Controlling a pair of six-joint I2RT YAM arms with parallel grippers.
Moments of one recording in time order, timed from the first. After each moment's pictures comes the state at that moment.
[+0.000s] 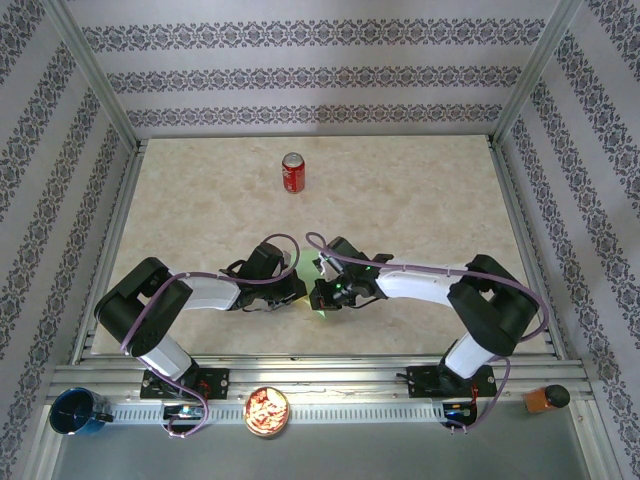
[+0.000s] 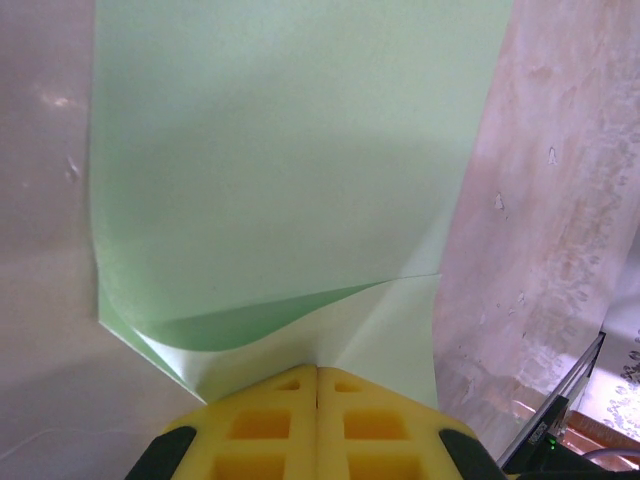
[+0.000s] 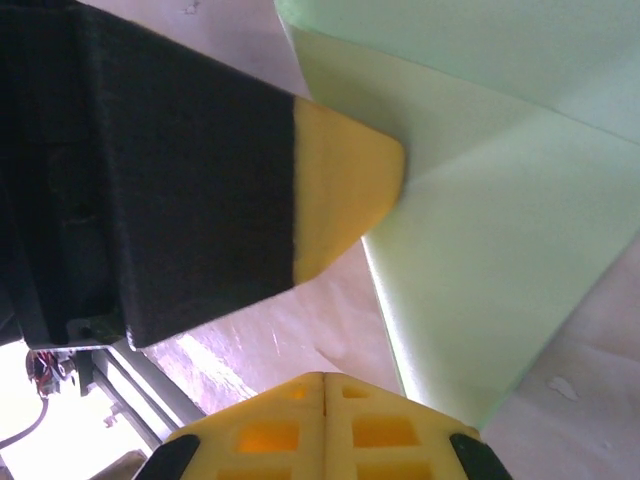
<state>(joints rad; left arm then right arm) -0.63 1.60 0.55 0.19 0.42 -1.04 0.84 1.62 0.82 -0.26 -0.47 0.74</state>
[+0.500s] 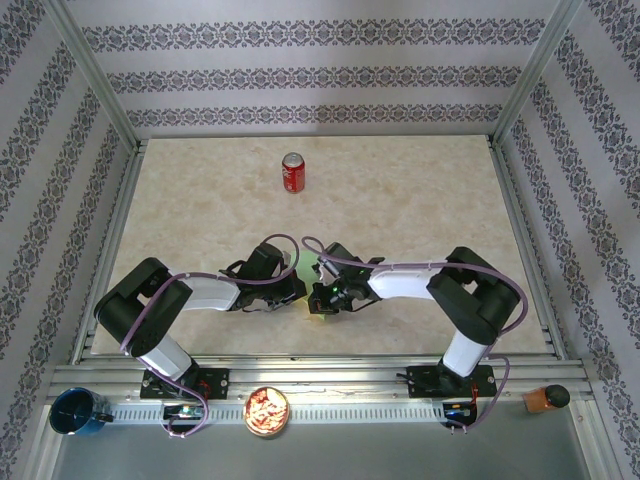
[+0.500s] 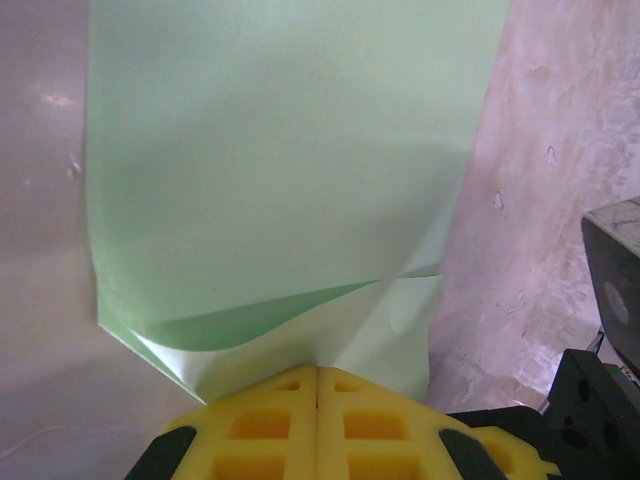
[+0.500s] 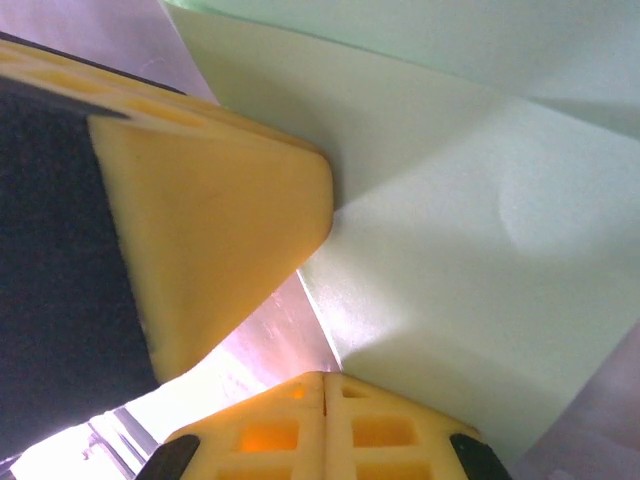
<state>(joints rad) -0.63 1.60 0.54 0.19 0.42 -1.04 0.84 1.71 0.78 -0.16 -0.49 0.79</state>
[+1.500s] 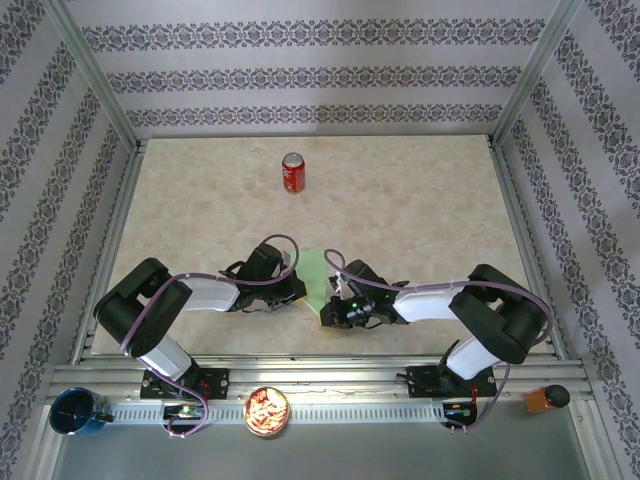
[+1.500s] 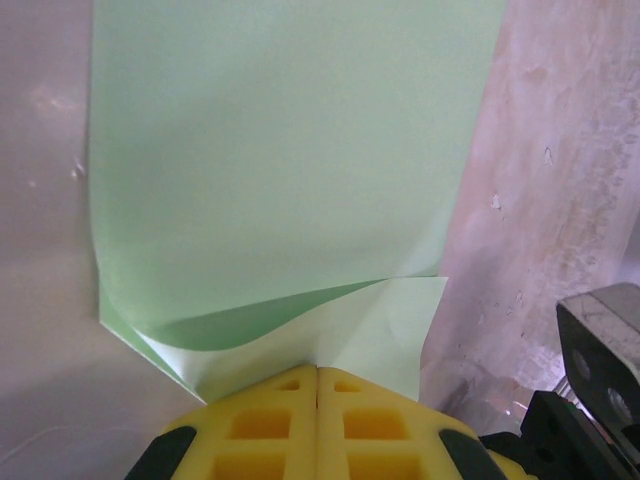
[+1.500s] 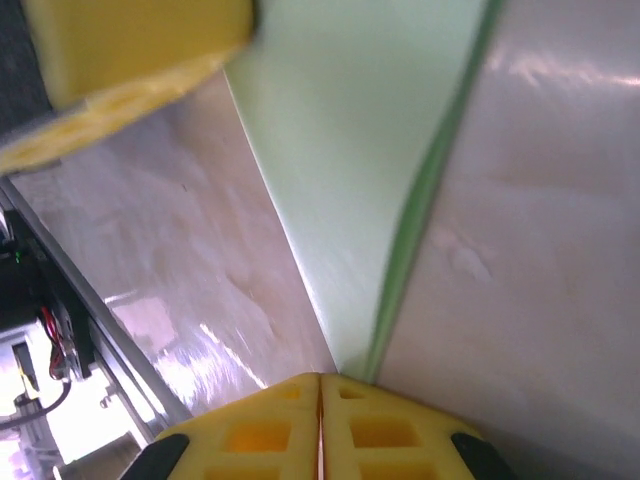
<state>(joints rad) -0.63 1.60 0.53 0.21 0.41 -1.04 0.84 1.53 0.48 0.12 -0.53 0.90</state>
